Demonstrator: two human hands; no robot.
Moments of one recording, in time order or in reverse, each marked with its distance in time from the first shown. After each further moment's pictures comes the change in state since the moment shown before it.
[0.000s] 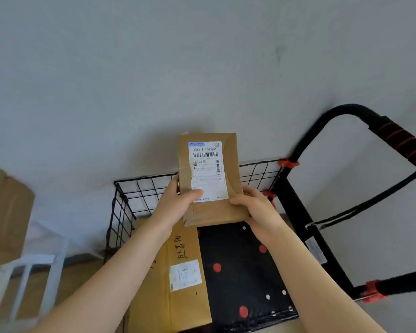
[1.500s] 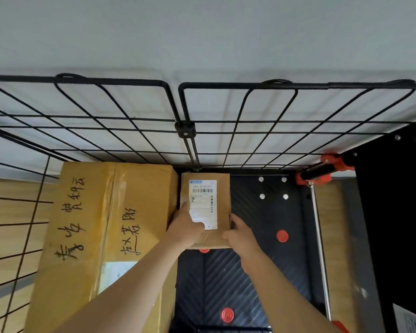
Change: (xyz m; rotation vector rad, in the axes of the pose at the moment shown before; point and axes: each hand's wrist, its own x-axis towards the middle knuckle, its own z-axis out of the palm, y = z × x) left_hand 0.230 -0.320 0.136 0.369 -0.026 -0.634; right_hand 0.266 0.281 -0.103 -0.501 -0.128 0.631
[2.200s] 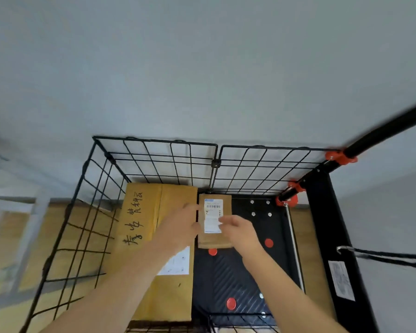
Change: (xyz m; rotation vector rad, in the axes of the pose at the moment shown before) left_hand -0.204 0.021 -0.122 0.407 0.171 0.477; right_hand -0.206 -0.071 0.046 -0.077 0.187 -0.234
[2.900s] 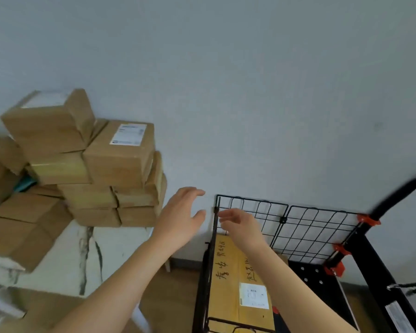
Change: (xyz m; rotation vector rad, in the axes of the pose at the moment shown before) left_hand -0.297 -0.120 -0.242 -0.049 0.641 0.315; right_hand -0.315 -0.129 0.199 -0.112 -0.001 -0.684
